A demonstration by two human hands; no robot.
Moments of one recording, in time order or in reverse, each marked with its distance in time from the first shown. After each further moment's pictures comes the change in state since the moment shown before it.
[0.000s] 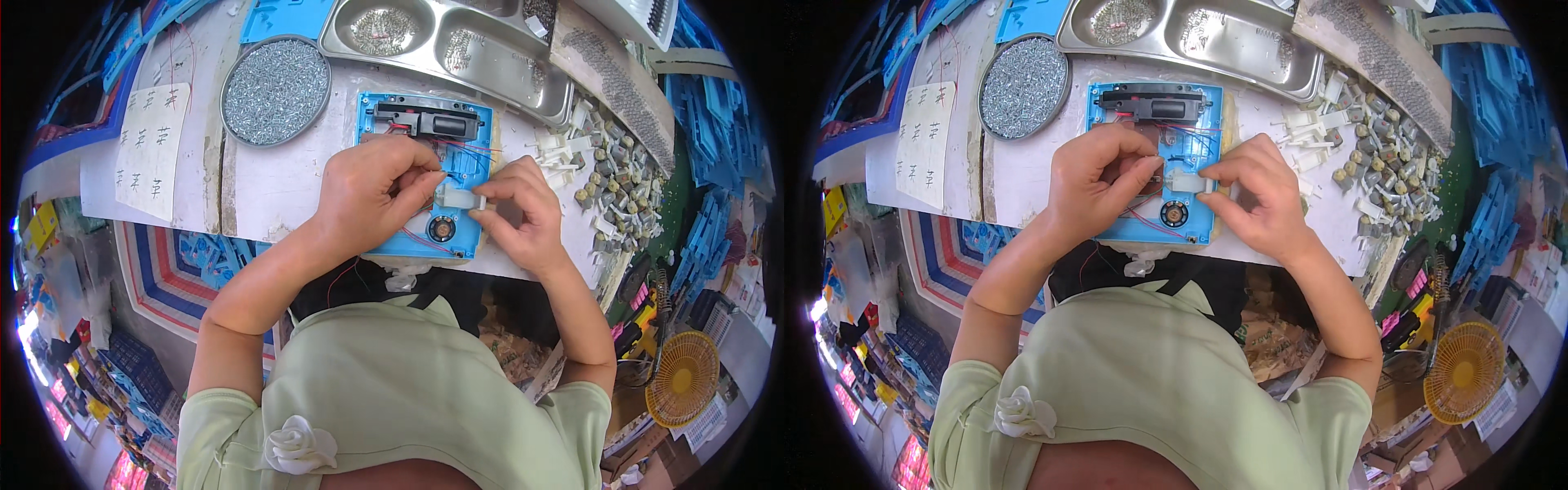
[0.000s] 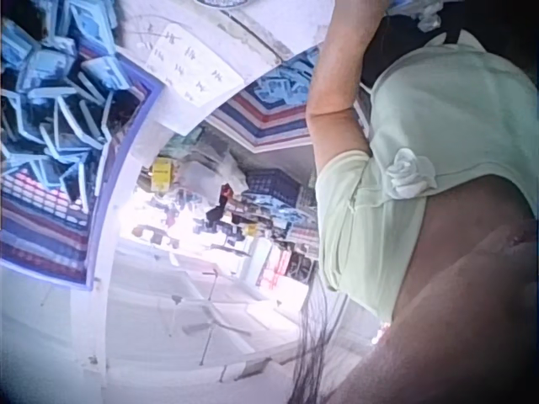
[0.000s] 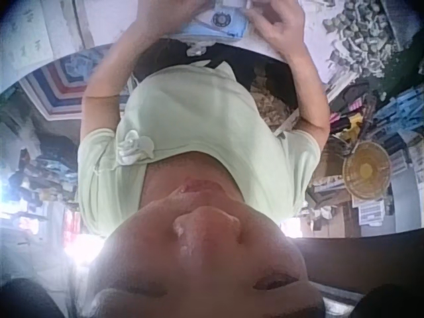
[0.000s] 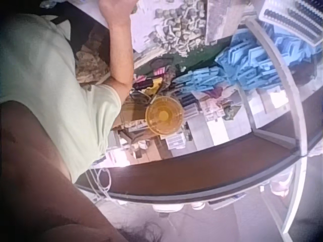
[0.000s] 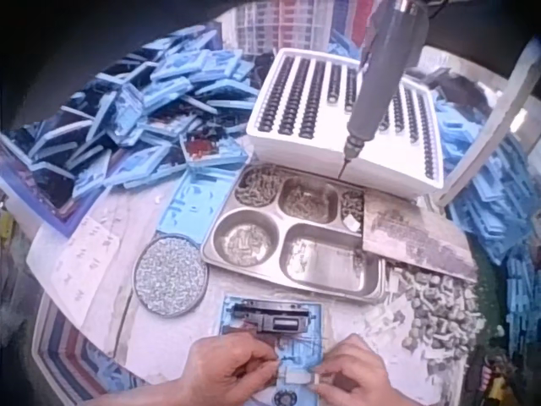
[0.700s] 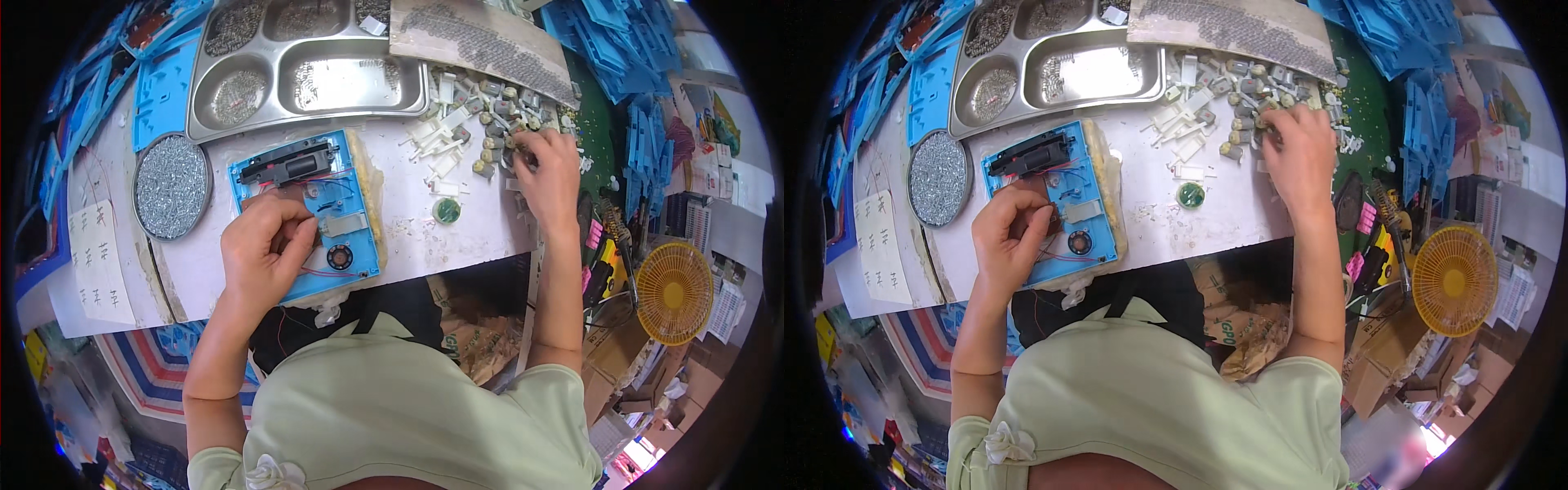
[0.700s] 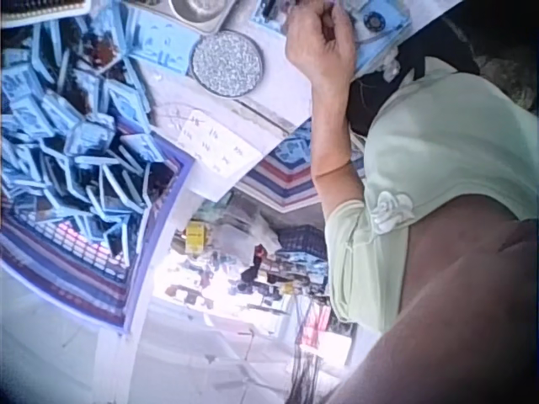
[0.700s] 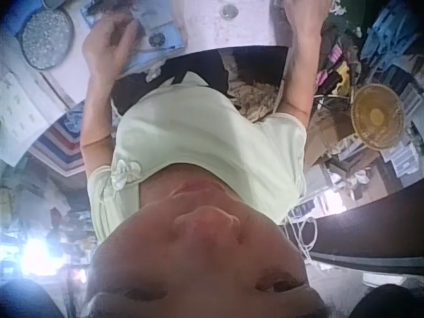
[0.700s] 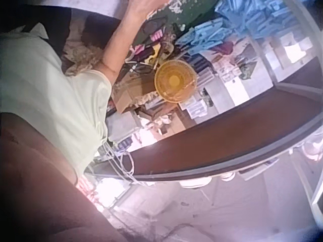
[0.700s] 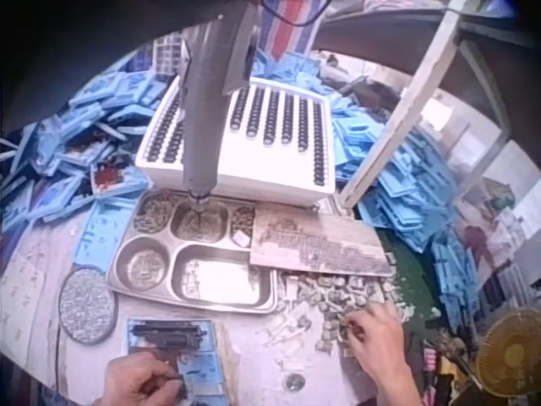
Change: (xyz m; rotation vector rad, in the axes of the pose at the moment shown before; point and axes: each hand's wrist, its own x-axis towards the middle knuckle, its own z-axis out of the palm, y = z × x) left_hand 0.008 0.011 -0.001 0.108 -0.105 0.074; right_hand -0.061 0.029 -0.128 -1.007 0.219 0.441
